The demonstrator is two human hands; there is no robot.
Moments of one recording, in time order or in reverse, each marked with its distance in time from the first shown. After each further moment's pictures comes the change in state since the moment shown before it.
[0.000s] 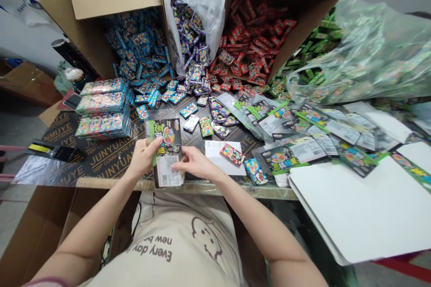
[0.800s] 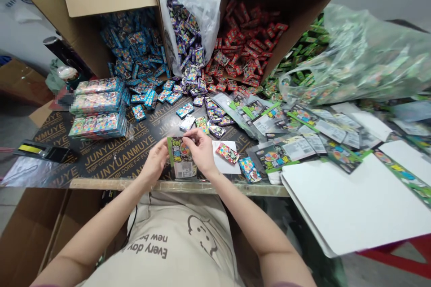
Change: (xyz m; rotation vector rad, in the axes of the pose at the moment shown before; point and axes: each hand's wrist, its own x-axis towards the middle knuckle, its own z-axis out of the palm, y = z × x) left_hand -0.011 -0.032 0.038 -0.484 -0.105 -0.117; right_hand 0.004 0.003 -0.004 -0.095 0.626 -0.324
